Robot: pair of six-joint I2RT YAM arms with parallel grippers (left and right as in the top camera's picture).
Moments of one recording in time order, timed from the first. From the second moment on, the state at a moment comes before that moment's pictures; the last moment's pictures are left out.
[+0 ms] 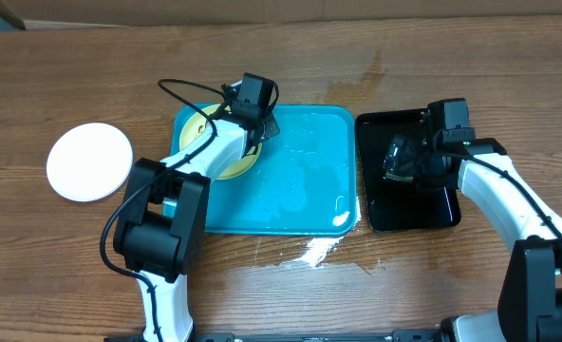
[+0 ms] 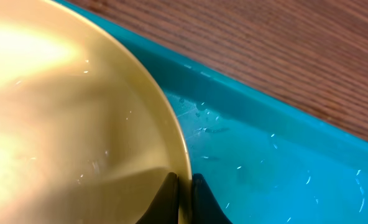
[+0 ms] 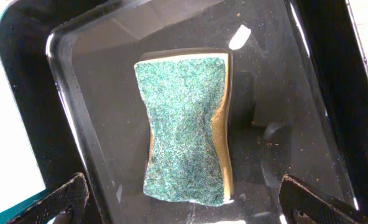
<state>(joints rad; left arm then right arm) -0.34 2.08 1.37 -0.36 -0.13 -0.71 0.08 1.64 1.01 -0.56 -0.09 0.38</state>
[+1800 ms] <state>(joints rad) -0.55 1.85 1.36 -0.96 0.03 -0.14 0.08 1.64 1.01 -0.56 -0.09 0.38</state>
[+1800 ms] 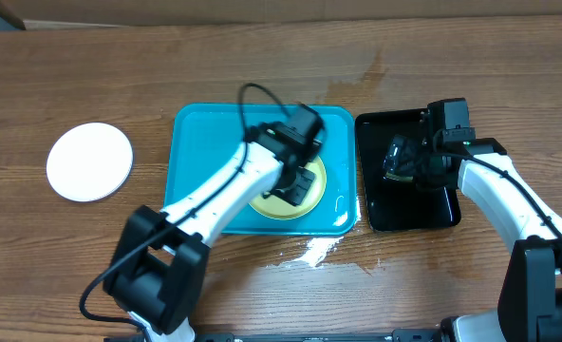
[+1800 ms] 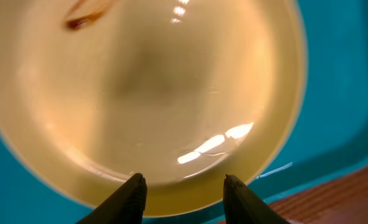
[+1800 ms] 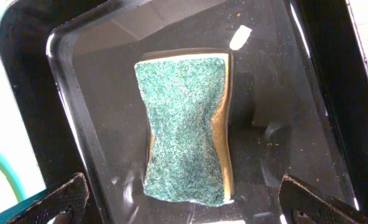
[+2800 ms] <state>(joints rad) -0.31 1.85 1.12 -0.59 -0.03 -0.26 0.08 1.64 1.01 -0.56 -0.09 0.38</state>
